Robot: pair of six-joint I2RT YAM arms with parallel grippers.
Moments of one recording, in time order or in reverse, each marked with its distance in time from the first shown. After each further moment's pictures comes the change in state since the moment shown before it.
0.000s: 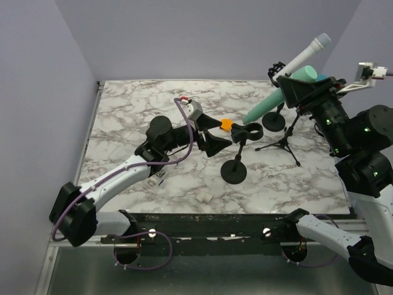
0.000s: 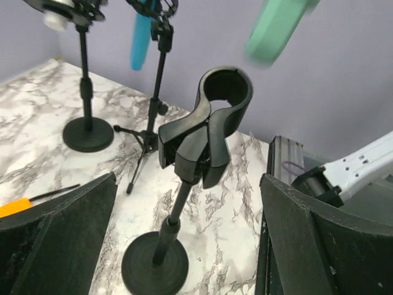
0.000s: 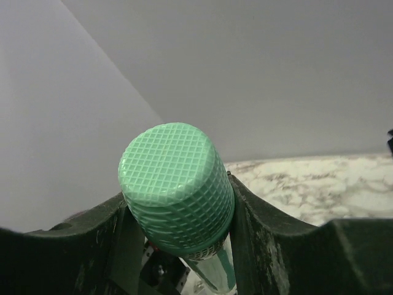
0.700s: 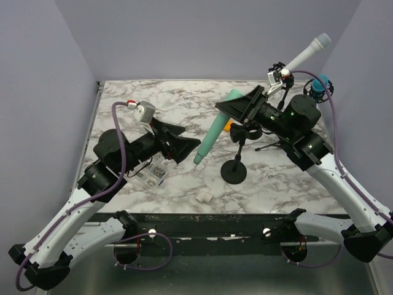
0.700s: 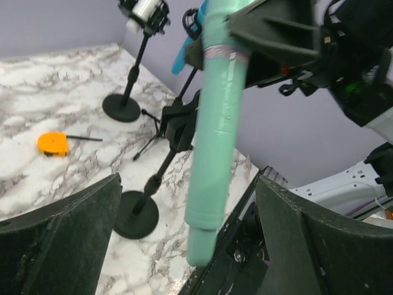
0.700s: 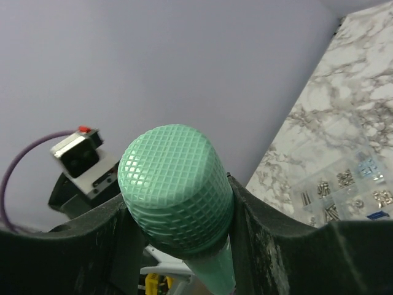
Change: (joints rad) left arm -0.003 -0.565 0.122 -0.727 -0.352 -0.144; right arm 0.063 0.181 -0.319 0.284 -0.460 0.518
